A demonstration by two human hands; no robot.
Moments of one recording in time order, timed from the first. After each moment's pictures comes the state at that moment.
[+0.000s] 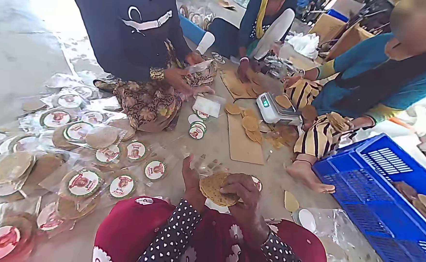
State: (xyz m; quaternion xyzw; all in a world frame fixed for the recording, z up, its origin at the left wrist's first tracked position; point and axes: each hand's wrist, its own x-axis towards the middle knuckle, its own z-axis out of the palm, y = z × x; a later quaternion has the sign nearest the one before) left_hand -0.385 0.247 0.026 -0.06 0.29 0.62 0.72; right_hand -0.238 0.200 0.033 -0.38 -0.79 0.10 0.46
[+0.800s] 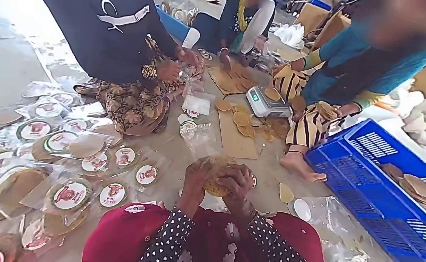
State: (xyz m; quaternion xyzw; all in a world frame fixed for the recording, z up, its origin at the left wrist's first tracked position) left_hand -0.371 0.243 0.032 0.19 0.37 0.58 0.70; right_hand -0.221 0.220 0.002 -0.42 -0.79 -0.06 0.45
